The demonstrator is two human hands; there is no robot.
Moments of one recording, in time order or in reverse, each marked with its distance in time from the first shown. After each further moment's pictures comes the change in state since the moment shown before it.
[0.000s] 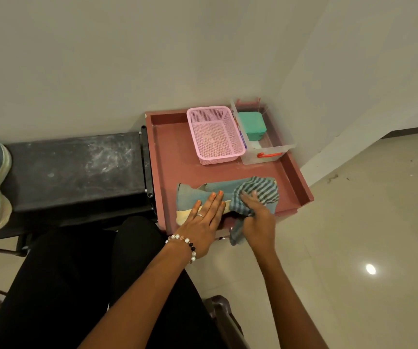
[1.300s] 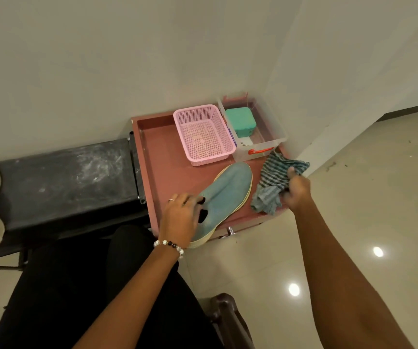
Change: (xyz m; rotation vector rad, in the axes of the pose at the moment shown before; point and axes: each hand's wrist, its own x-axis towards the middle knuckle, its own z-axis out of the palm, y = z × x) left_hand 0.018 -0.023 -0.006 -0.378 0.580 -0.236; right_hand 0.127 0.065 -0.063 0.811 0.207 0.779
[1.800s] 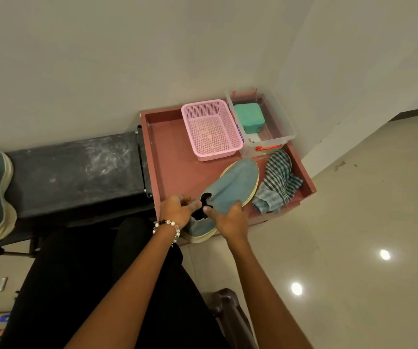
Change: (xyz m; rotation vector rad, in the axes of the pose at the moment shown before) left_hand 0.011 -0.012 -0.005 -0.471 -0.271 -0.749; right_hand -0.113 0.125 0.063 -0.935 -0.196 -0.240
